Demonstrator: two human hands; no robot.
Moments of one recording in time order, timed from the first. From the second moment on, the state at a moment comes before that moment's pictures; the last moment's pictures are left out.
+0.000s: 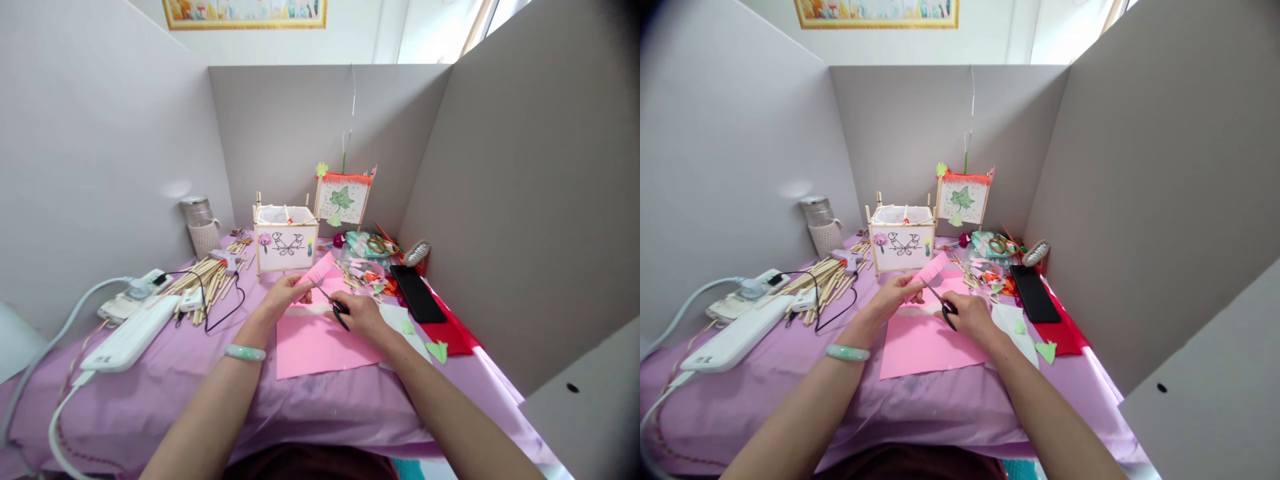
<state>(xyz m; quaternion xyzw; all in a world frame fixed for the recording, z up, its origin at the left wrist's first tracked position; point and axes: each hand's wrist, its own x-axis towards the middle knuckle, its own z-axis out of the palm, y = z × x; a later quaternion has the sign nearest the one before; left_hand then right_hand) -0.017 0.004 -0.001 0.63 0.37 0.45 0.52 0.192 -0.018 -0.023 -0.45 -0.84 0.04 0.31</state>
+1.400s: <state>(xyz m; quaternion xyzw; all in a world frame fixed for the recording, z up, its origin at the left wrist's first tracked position) -0.017 0.005 0.000 0.60 0.34 0.47 0.55 0.191 -0.019 -0.024 -0.44 -0.83 0.06 0.32</state>
